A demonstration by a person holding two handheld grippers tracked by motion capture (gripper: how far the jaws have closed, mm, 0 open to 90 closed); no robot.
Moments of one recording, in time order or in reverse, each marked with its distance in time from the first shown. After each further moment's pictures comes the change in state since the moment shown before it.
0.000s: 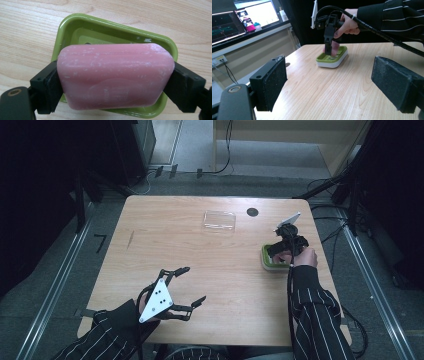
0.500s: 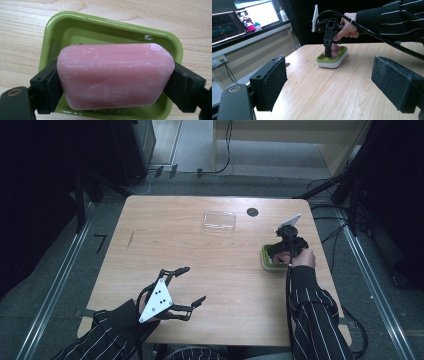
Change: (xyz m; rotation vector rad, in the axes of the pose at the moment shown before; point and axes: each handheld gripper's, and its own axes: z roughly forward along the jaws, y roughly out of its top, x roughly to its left) left arm 0.000 0.000 0.000 -0.001 0.001 0.000; right arm -0.003 0.001 0.013 0.025 -0.009 0.051
